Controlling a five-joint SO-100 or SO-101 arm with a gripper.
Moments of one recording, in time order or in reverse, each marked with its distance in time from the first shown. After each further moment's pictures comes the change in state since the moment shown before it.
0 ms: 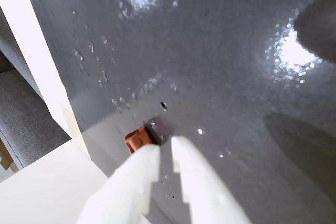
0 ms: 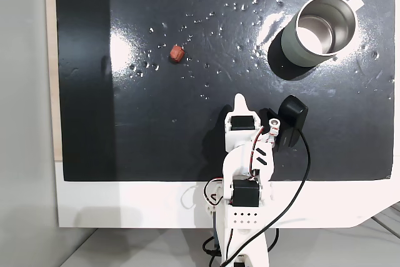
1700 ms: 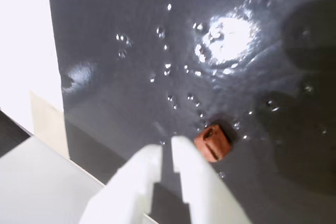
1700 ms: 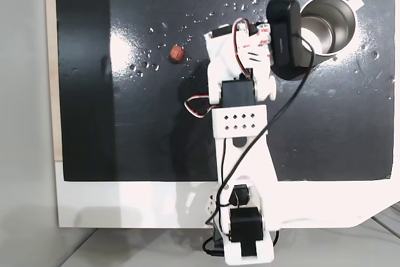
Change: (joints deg) arm -8.3 -79.0 -76.1 10.8 -7.2
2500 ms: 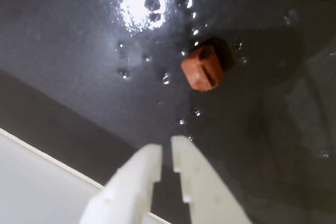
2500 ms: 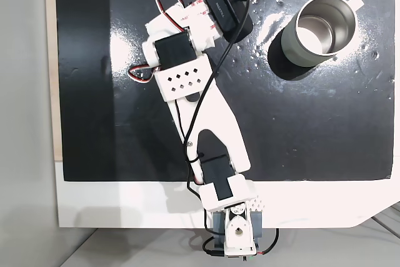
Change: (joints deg) arm -12.6 -28.9 -44.8 30.3 -3.1
